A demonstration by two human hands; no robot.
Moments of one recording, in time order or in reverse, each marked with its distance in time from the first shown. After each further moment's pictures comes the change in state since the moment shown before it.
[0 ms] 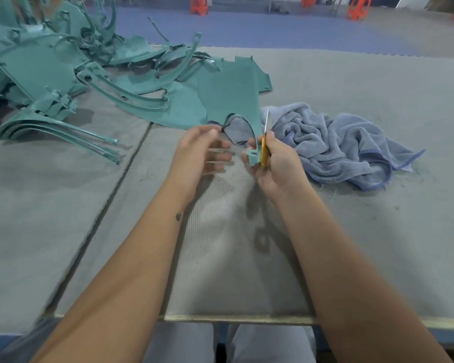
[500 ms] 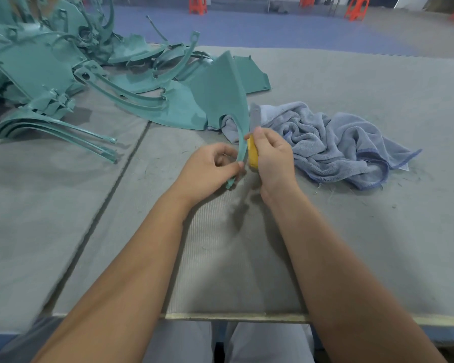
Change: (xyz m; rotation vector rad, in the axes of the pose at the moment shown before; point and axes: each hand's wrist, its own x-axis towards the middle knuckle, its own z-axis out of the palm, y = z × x) left_hand -0.008 -0.011 0.004 0.440 -0.255 0.114; right_hand -0.001 0.012 0.000 -0.395 0.027 -0.387
